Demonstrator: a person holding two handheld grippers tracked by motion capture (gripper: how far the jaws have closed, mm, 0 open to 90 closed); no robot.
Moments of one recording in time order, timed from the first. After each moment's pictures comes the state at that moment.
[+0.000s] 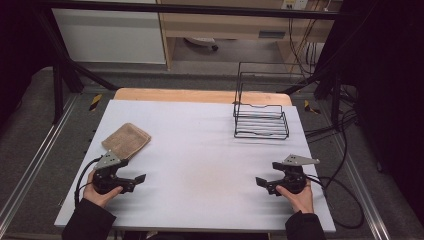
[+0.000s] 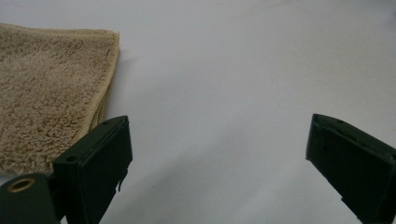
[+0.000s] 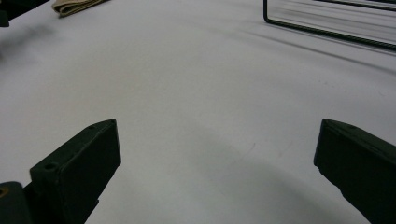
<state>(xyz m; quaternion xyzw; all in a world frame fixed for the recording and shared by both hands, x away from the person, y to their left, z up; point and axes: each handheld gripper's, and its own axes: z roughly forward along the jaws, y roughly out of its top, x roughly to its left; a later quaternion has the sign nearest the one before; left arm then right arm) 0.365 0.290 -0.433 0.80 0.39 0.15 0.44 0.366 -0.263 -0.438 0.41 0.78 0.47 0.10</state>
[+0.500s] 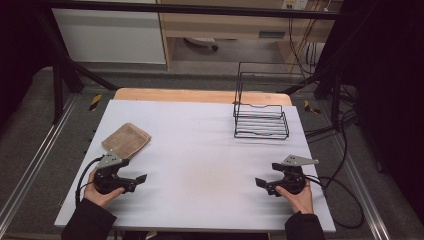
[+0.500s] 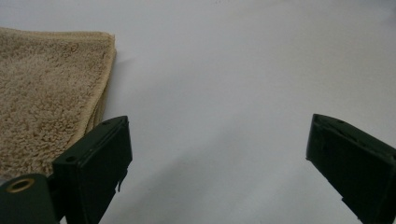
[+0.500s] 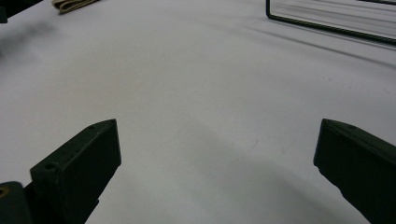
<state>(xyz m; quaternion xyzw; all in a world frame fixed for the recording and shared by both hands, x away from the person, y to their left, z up) 0.365 0.285 -0.429 0.80 0.39 0.15 0.43 0.365 -0.262 -0.440 0.41 0.78 0.47 0.10</state>
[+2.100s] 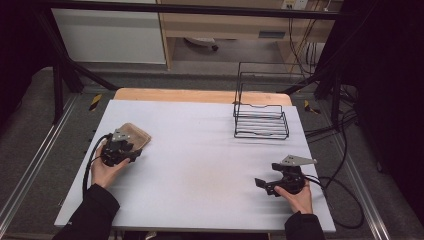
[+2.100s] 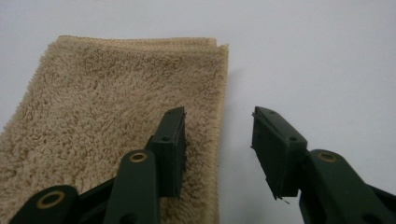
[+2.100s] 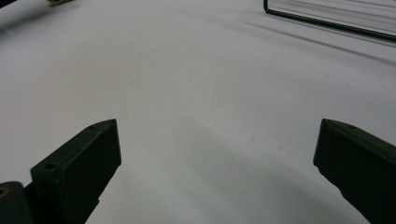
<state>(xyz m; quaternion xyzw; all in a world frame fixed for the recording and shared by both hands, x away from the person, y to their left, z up) 0.445 0.288 -0.434 0.81 0.44 0.21 0.32 0.367 -0.260 -0.442 0.41 0.78 0.45 0.10</state>
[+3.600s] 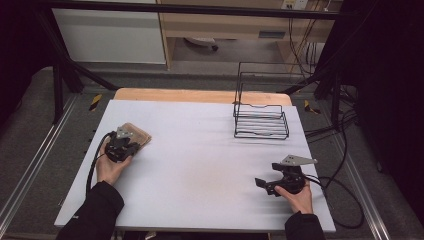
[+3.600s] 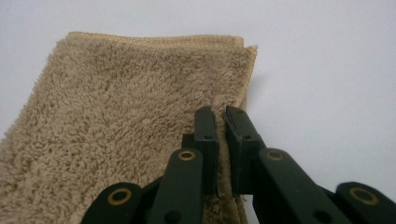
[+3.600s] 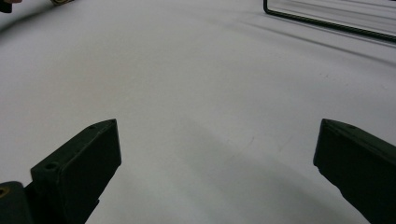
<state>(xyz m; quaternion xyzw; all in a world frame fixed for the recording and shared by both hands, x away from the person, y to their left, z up) 0.461 0.286 -0.445 0.80 0.46 0.22 0.31 0.367 -0.260 -0.441 0.41 0.78 0.46 0.10</state>
